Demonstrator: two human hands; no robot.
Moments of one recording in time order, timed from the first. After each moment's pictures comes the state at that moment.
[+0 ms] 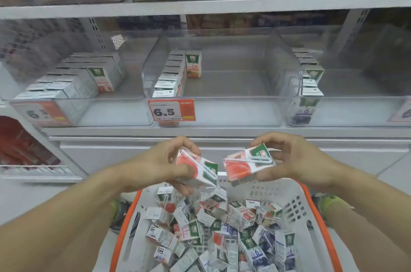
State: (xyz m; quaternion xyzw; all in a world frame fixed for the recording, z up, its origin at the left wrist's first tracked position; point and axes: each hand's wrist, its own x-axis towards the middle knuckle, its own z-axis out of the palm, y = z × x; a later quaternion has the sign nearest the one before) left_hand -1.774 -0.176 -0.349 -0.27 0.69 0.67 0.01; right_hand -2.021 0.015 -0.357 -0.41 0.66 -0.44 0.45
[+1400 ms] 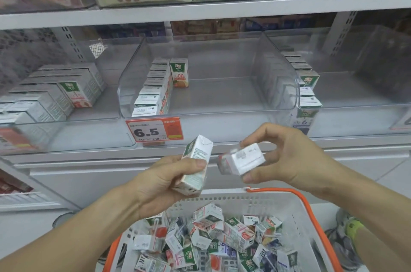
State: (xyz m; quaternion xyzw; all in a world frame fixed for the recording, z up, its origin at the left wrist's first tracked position) left_hand -1.825 -0.175 -0.357 -0.30 0.47 0.83 -0.06; right_hand -2.013 -0.016 -0.324 -0.38 0.69 -0.48 0.38
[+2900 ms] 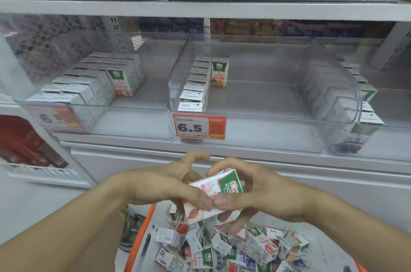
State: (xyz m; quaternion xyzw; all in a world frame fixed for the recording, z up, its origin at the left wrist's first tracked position) left_hand -1.768 -0.227 -0.354 -0.23 0.70 0.66 0.14; right_hand -1.949 -0.082 -0.351 -0.42 0.54 -0.36 0.63
